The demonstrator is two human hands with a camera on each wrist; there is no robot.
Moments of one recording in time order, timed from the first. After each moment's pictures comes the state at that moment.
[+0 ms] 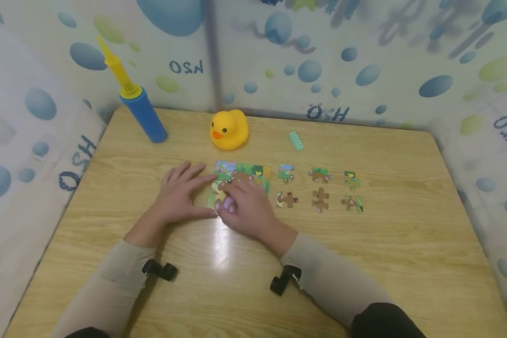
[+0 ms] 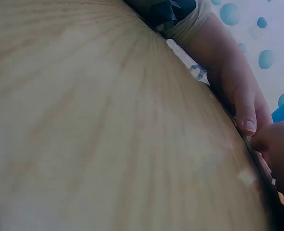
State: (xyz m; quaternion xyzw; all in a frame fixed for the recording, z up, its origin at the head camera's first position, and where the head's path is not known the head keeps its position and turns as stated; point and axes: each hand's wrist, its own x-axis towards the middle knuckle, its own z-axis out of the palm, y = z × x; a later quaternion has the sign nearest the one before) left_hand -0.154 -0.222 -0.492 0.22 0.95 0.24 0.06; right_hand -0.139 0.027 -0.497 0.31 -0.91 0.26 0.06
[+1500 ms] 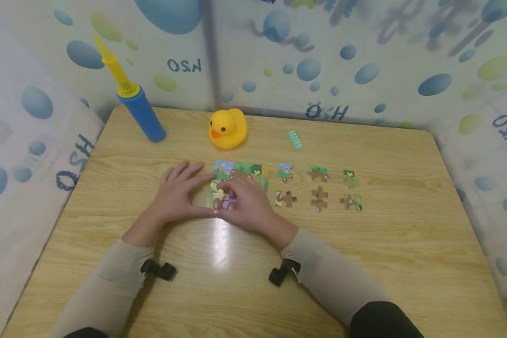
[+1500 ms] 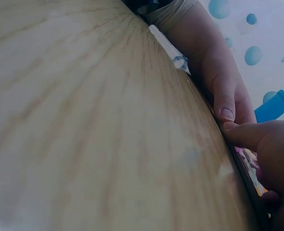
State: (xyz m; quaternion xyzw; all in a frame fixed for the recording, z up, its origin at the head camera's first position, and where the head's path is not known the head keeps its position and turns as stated) left_hand -0.155 -0.223 -0.494 0.22 0.94 0.24 0.05; right_hand -0.148 0.027 -0.492 0.28 -0.91 0.30 -0.02
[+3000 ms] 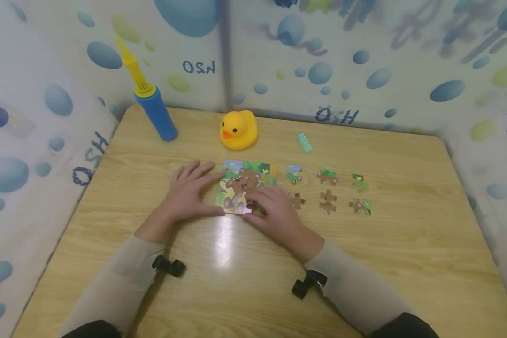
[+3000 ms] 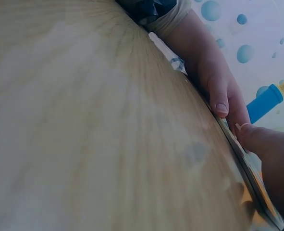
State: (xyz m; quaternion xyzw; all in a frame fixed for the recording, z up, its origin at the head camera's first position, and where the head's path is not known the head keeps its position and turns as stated) left_hand -0.154 -0.223 -0.493 0.22 0.95 0.24 0.05; right_hand -0.123 0.074 -0.500 0.35 -0.87 0.32 0.11
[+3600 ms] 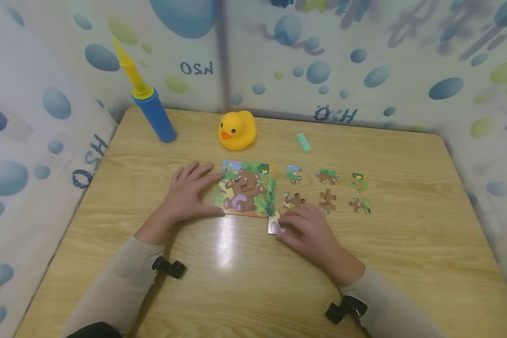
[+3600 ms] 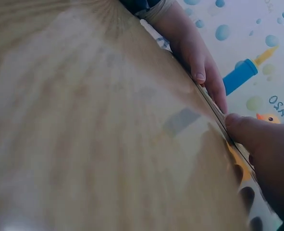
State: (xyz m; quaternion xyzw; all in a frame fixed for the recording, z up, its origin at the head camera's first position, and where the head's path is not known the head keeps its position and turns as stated) left_hand -0.156 -0.223 -0.495 0.21 0.95 0.23 0.06; right_hand -0.084 0.152 -0.508 0.35 -0.87 0.31 0.12
